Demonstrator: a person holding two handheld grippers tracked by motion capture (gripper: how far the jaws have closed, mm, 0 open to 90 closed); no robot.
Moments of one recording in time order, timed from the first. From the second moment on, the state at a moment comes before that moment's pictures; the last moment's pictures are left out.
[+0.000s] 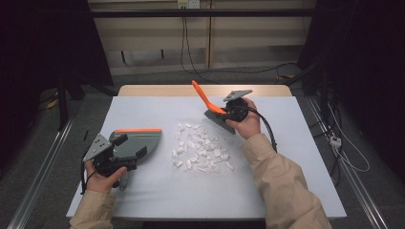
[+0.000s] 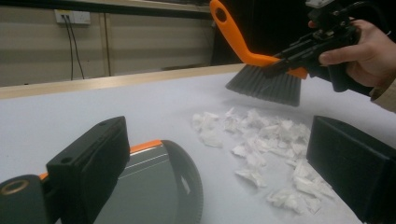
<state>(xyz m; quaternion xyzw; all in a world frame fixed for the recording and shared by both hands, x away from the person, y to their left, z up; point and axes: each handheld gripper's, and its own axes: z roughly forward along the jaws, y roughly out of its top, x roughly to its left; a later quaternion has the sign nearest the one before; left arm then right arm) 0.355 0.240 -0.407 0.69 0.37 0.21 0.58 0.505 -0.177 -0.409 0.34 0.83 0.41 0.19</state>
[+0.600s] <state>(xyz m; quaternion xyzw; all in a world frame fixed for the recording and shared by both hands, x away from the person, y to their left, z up) 0.350 0.246 -0.408 0.68 0.38 0.22 0.58 0.519 -0.127 -0.420 0.24 0.88 0.38 0.15</state>
